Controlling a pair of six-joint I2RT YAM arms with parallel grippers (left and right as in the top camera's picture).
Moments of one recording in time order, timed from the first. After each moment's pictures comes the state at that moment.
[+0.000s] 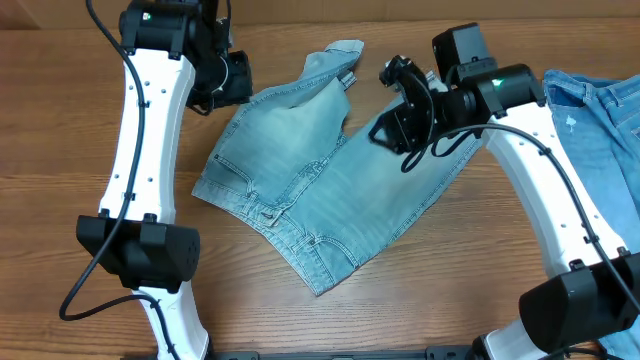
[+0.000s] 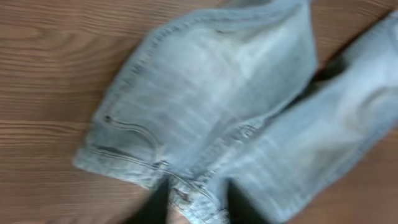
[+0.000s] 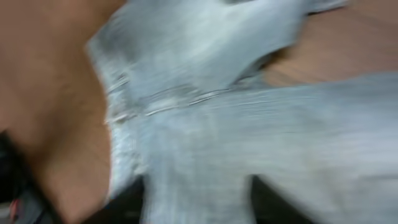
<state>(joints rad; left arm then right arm) -0.14 2.06 2.30 -1.53 0.17 -0.29 0.25 1.73 1.68 -1.10 -0.47 -0.24</state>
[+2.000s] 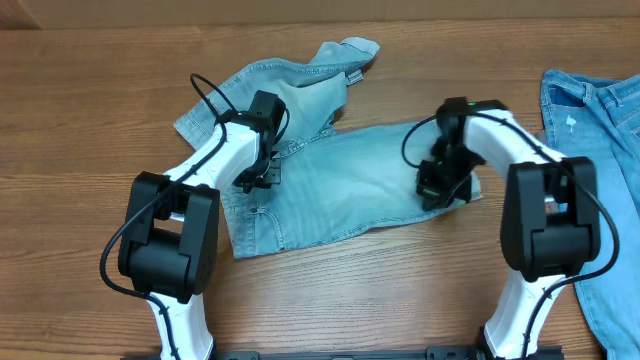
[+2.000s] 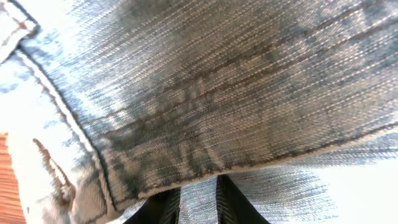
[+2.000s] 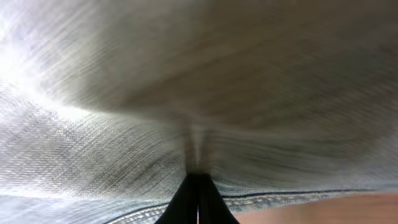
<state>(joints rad) -0.29 2.03 1.36 -0.85 -0.20 -0.29 0.12 2.07 1.38 -1.15 -0.22 0.34</state>
